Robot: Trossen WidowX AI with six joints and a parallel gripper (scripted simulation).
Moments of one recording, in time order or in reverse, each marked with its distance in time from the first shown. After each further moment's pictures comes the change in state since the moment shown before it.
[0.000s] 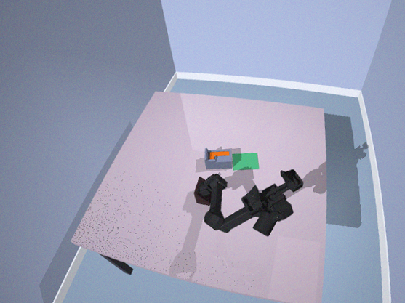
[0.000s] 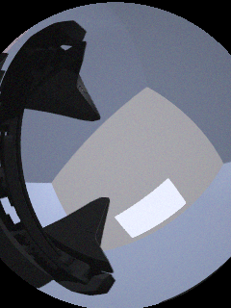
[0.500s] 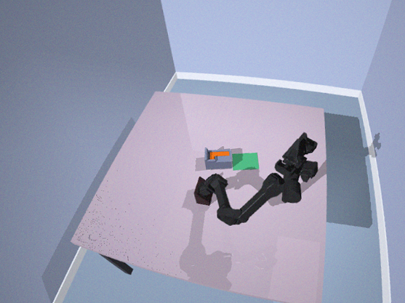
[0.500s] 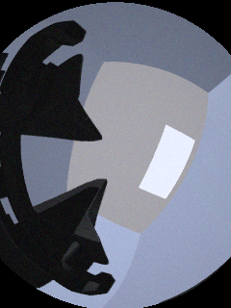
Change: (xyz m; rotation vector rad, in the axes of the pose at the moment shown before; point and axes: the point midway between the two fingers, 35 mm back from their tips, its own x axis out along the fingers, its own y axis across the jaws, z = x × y) arm -0.021 -0.151 -0.080 0.429 -0.022 -0.309
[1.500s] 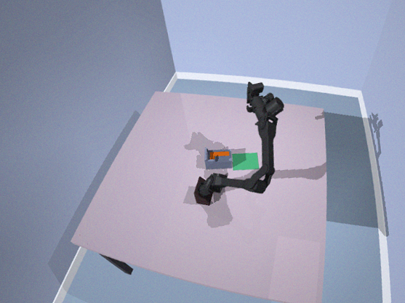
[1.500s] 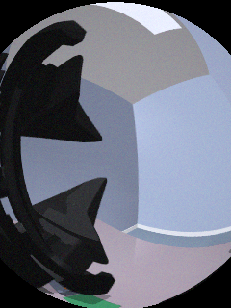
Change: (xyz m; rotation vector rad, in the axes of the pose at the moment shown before) arm -0.084 -0.276 -0.393 0.821 0.672 -1.064
